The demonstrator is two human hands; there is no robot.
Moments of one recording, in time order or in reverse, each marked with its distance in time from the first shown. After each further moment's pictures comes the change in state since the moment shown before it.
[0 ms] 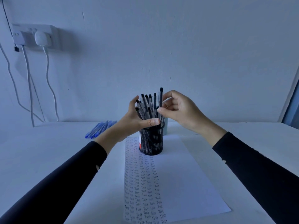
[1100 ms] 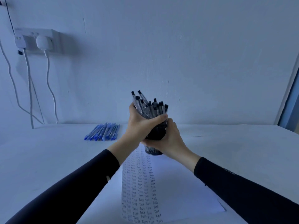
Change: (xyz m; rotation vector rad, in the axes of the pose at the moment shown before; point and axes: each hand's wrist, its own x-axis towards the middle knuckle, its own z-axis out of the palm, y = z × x) left_hand -0.012 0.025 0.050 -0.108 0.456 -0.008; right_hand -0.039 0.037 0.063 -0.032 0.120 0.290
